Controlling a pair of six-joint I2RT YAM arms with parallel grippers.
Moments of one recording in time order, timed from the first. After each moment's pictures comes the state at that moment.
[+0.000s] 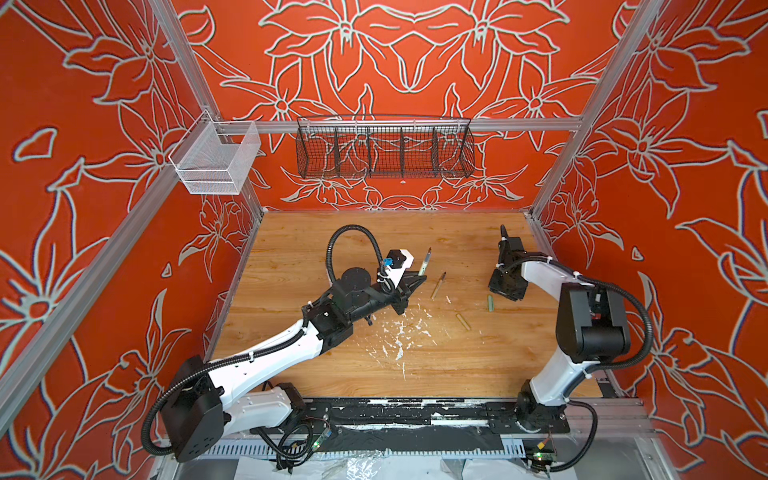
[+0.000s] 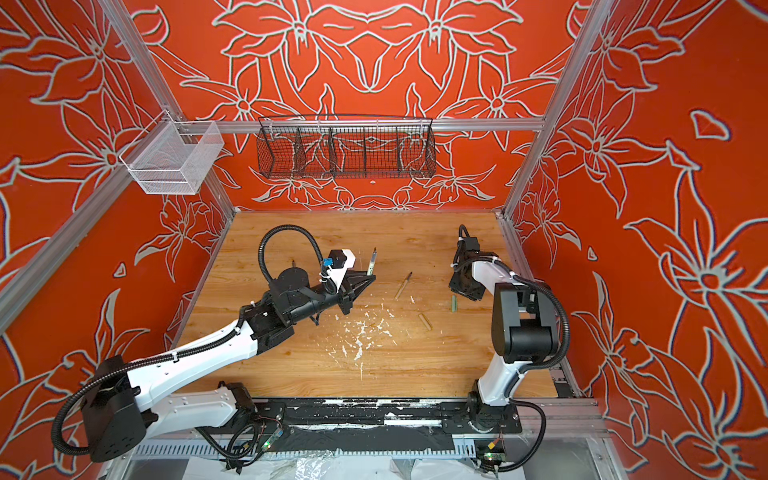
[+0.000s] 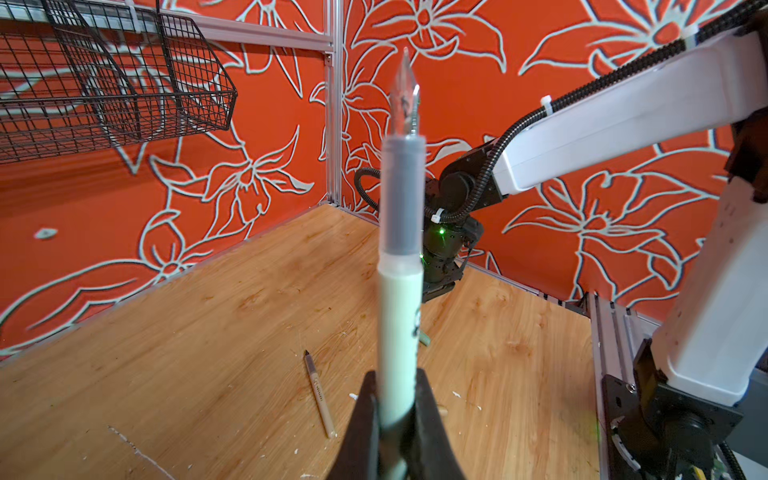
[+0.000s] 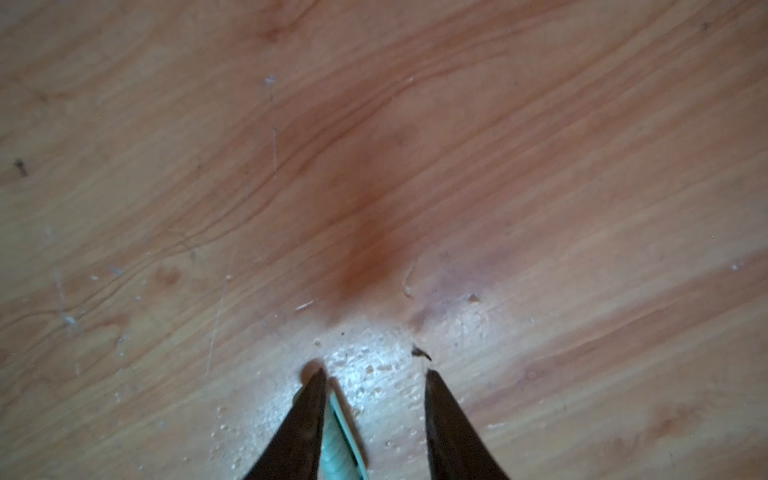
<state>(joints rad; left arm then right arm) -0.78 1.18 0.80 0.31 0.21 -0.07 -0.01 1.76 1.12 -0.71 0.14 0.51</state>
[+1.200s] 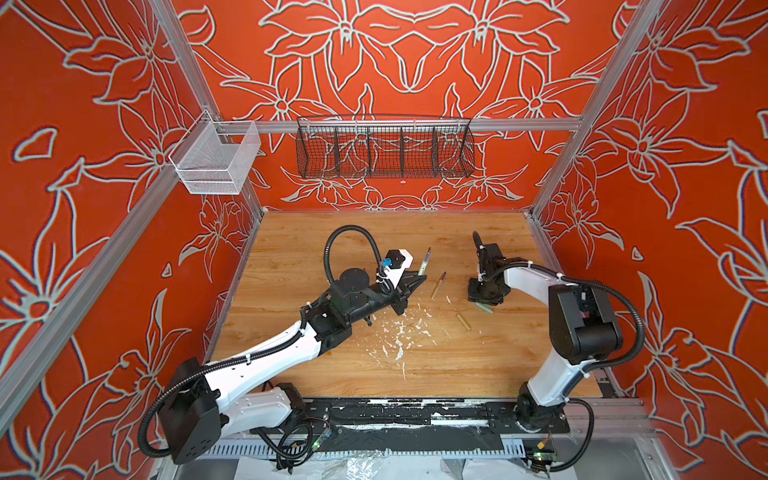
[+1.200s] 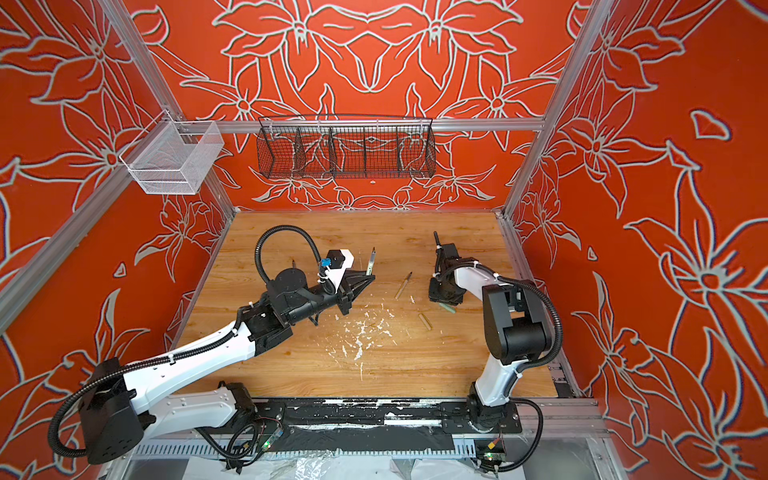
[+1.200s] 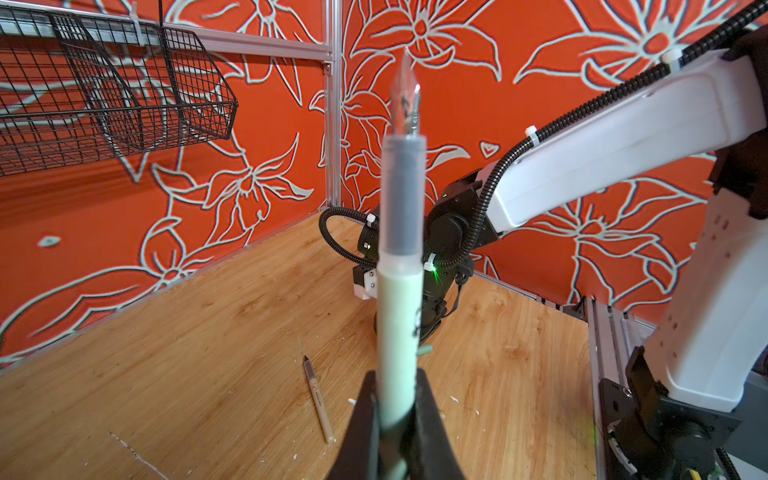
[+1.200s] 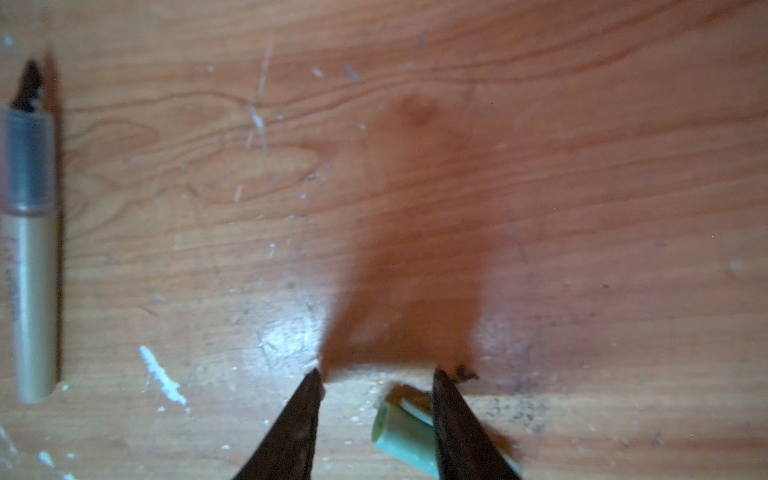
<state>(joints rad) -0.78 1.16 0.80 0.30 0.20 -0.07 0.17 1.74 1.05 -0.65 -0.07 0.35</state>
